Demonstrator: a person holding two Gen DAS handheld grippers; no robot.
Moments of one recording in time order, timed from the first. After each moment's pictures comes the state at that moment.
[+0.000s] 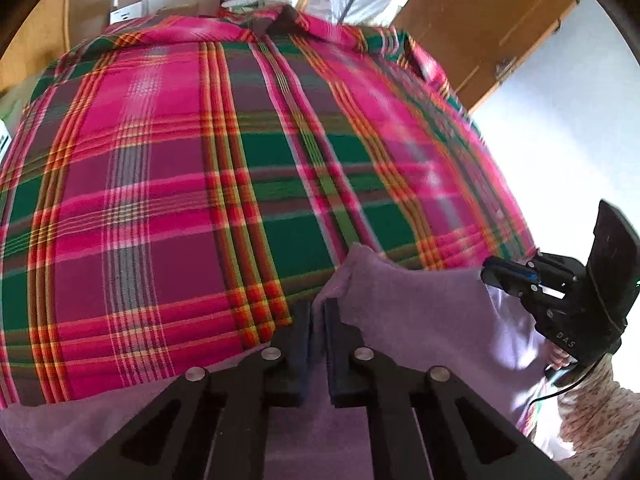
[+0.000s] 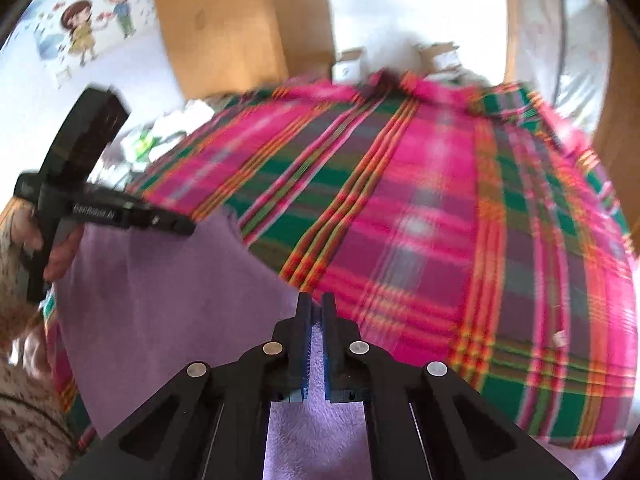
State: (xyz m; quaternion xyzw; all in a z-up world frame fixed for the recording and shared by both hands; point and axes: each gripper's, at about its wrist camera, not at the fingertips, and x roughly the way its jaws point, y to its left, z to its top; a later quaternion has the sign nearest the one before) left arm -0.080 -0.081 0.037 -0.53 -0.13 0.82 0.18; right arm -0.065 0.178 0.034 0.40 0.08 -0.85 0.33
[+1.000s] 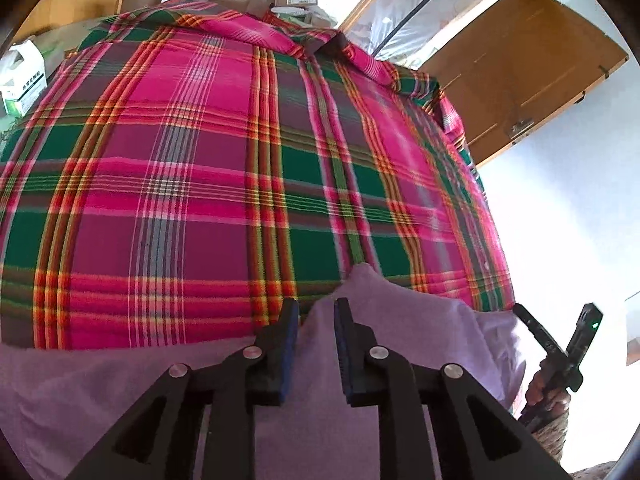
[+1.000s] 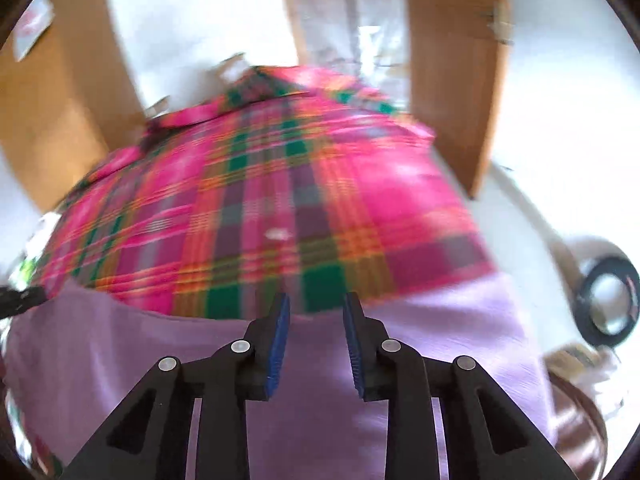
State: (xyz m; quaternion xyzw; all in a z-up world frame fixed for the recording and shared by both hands) left arm -0.065 -0.099 0.042 -0.51 -0.23 0.82 0.14; right arm -0.036 0.355 0.036 0.42 -0.06 -0.91 0.02
